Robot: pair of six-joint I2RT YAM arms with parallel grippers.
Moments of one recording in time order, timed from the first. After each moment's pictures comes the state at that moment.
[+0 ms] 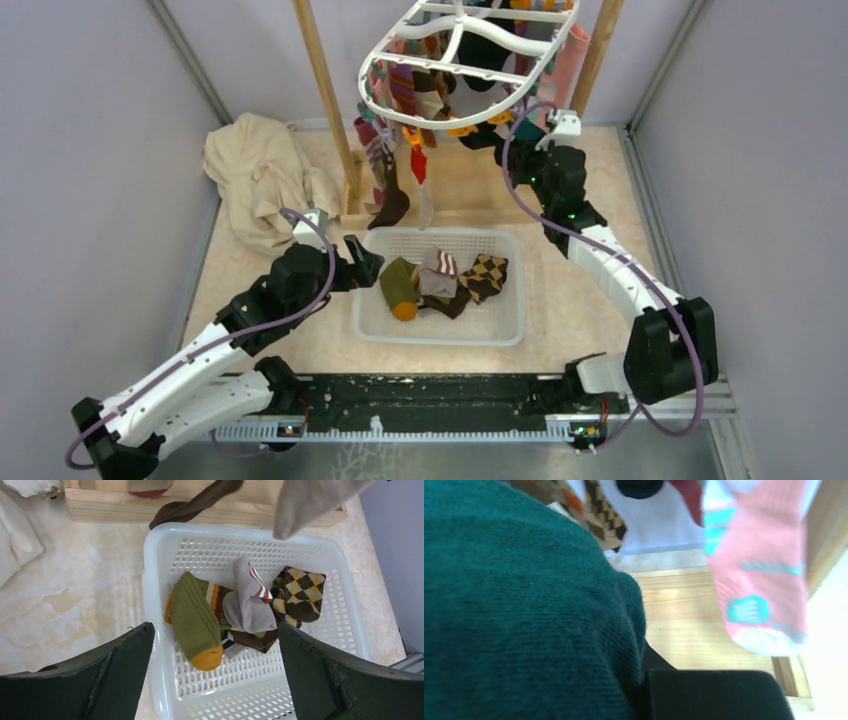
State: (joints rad) left arm -0.82 0.73 0.69 -0.37 -0.37 -0.65; right arm 0.33 1.32 0.98 0.25 0.13 0.28
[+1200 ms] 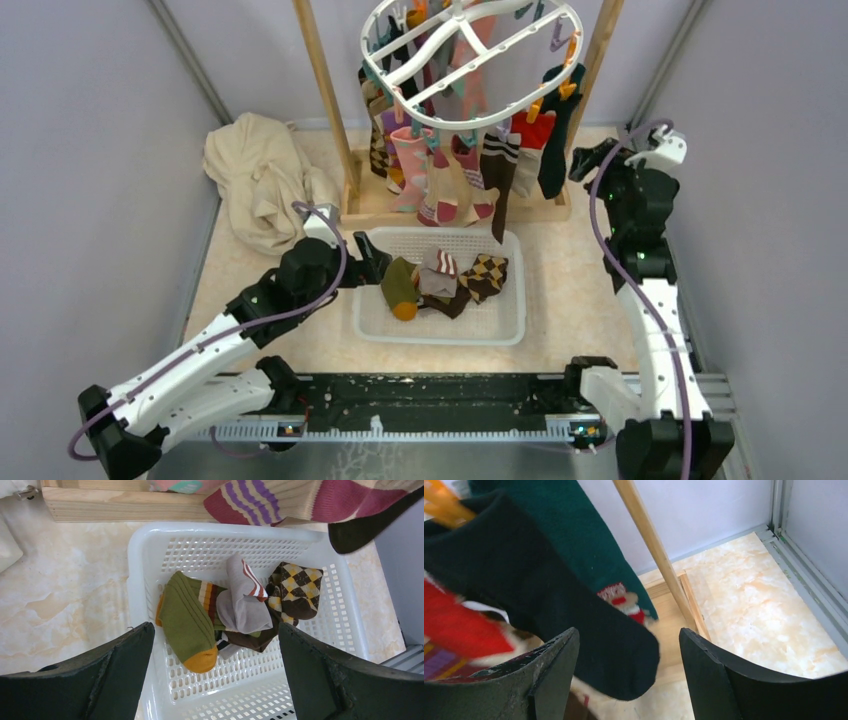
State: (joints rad) left arm -0.82 0.79 0.71 -0.34 -0.34 -0.65; right arm -0.04 0.97 0.96 -0.04 0.03 0.42
